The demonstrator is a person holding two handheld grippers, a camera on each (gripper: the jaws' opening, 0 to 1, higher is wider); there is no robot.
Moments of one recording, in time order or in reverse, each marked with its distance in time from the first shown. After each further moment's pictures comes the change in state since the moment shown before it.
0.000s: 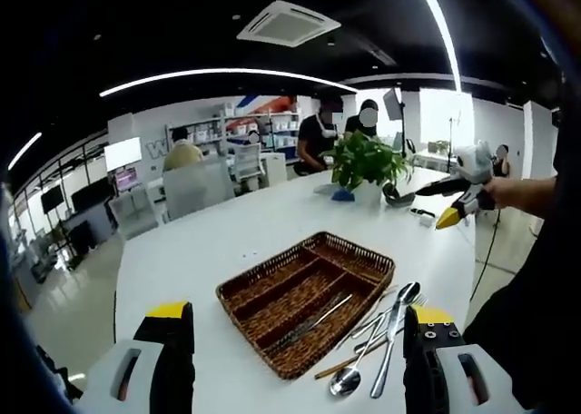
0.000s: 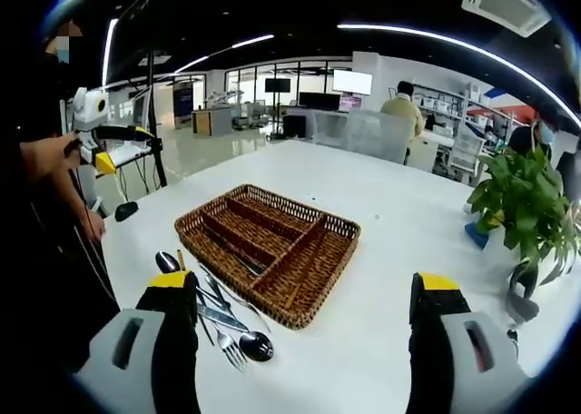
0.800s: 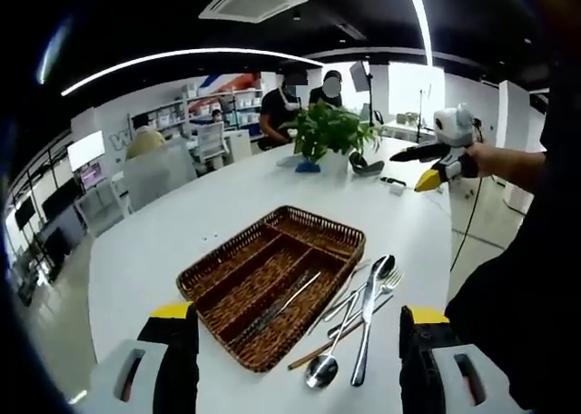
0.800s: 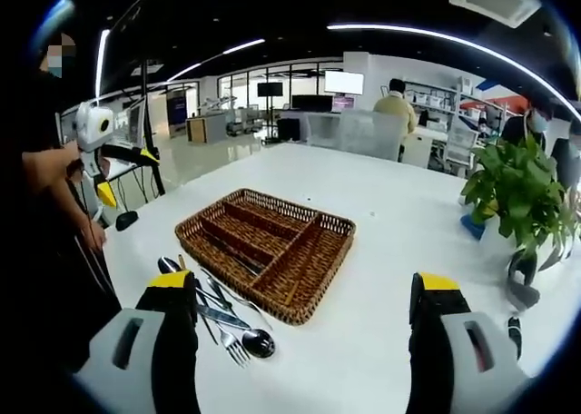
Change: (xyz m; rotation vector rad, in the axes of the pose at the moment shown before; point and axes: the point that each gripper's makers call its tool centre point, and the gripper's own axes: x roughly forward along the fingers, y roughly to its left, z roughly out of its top) left arm 0.034 -0.047 -0.027 0.048 0.157 -0.185; right arm -0.013 -0.008 -0.001 0.051 -0.015 -0.016
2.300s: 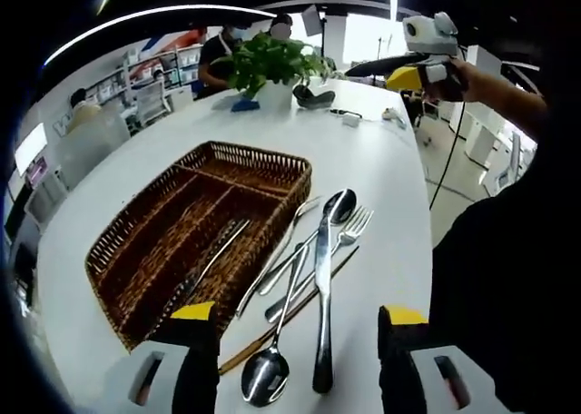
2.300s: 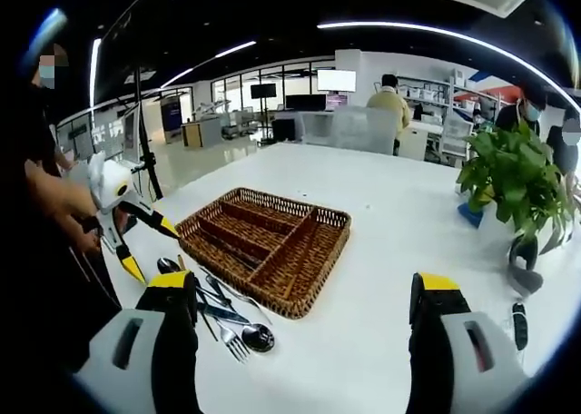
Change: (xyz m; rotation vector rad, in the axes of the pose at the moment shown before) left arm 0.095 -0.067 -0.072 0.100 0.246 -0.210; right arm -0.003 -0.007 -0.013 0.047 0.003 -0.007
